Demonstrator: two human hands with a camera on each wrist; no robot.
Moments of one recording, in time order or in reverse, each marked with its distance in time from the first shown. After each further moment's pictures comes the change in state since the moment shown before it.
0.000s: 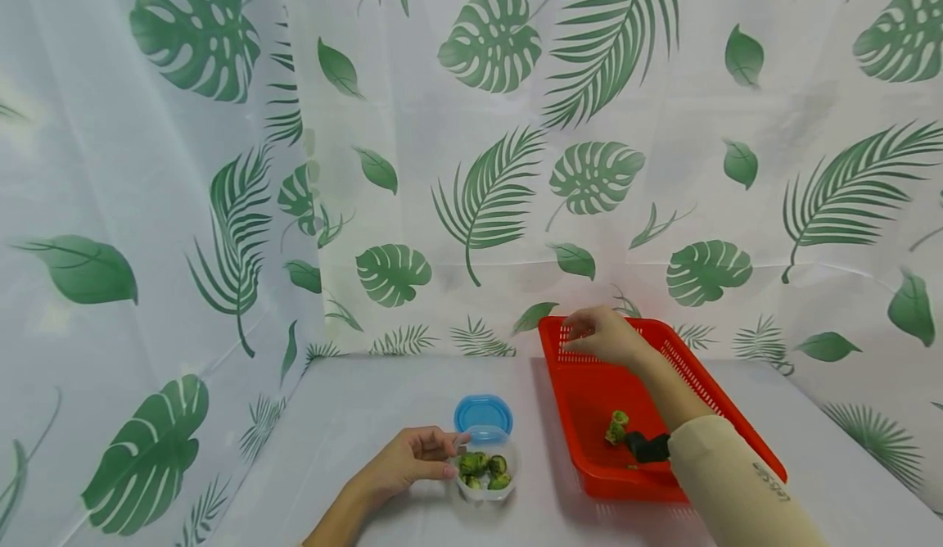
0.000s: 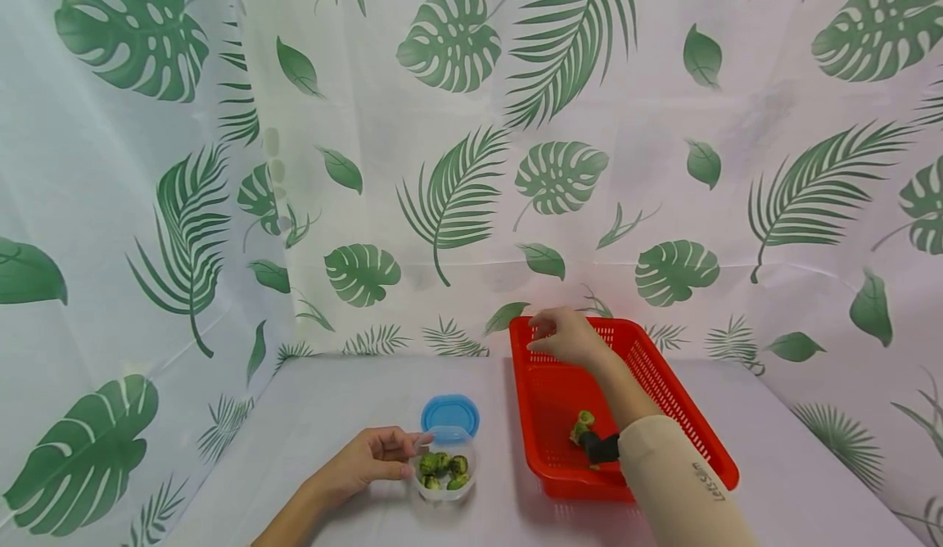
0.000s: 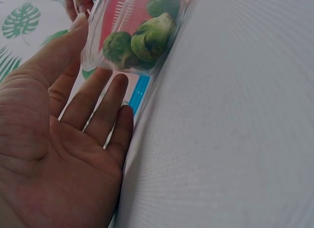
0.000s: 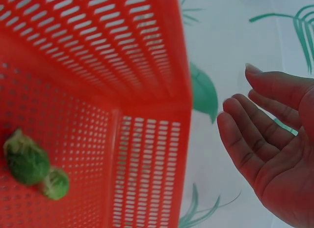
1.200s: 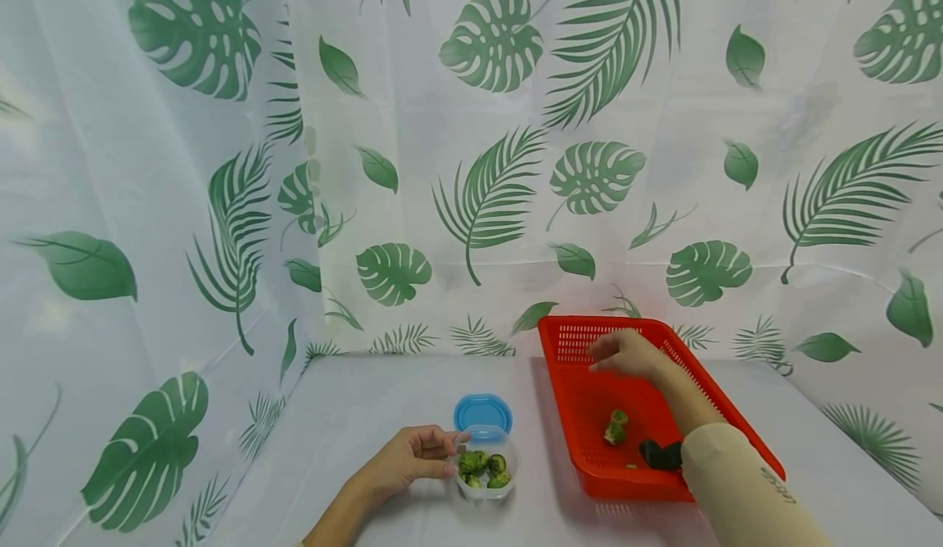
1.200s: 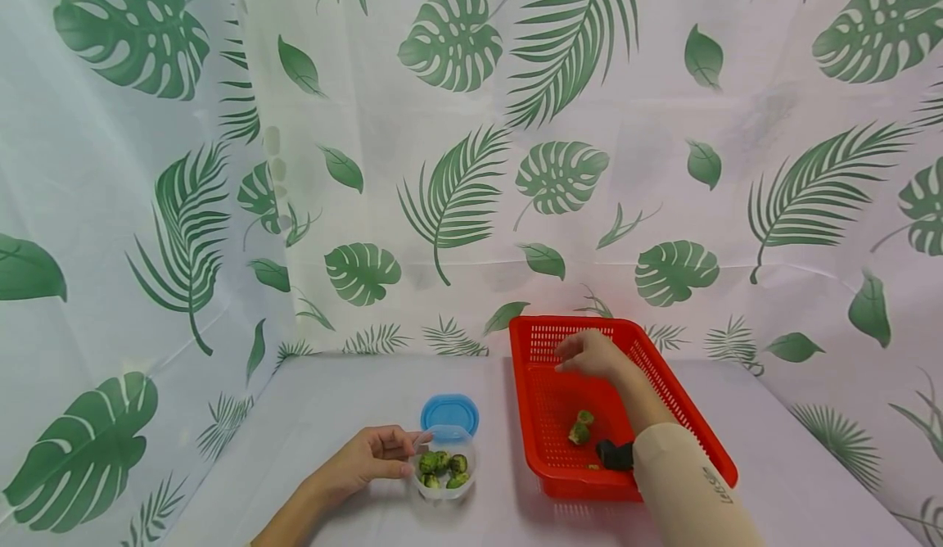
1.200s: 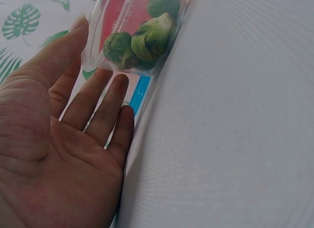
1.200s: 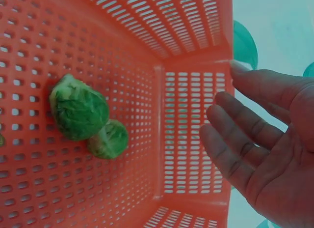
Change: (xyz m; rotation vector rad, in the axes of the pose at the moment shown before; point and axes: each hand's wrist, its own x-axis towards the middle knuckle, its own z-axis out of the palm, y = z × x) left_hand -0.001 0.001 0.001 -0.012 0.018 -0.030; right_hand -0.015 0.054 0.001 0.058 -0.043 0.216
